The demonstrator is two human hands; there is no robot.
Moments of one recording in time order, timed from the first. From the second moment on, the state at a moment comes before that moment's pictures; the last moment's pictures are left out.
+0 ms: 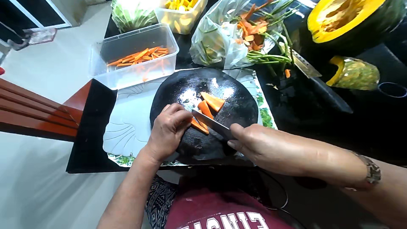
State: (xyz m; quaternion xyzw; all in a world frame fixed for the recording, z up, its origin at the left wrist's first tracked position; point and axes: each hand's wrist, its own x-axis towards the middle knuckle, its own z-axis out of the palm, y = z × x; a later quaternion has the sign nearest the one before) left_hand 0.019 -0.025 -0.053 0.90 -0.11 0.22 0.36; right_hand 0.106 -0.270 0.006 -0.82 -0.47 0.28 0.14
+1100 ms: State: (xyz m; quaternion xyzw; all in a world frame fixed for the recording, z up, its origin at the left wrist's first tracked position) left_hand 0.029 -0.020 -0.058 0.89 -0.16 0.30 0.31; right_hand 0.134 -0.262 0.001 -0.80 -0.52 0.28 0.13
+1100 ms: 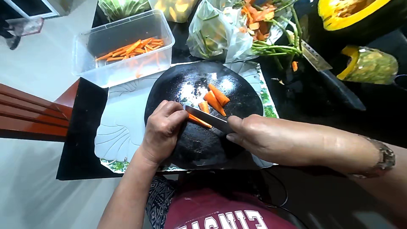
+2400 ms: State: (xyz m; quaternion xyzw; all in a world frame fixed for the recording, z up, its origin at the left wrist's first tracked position) left_hand 0.028 -0.020 -0.062 0.91 -0.16 0.32 0.22; right_hand 0.113 -0.245 0.015 -0.82 -0.40 0.39 0.13
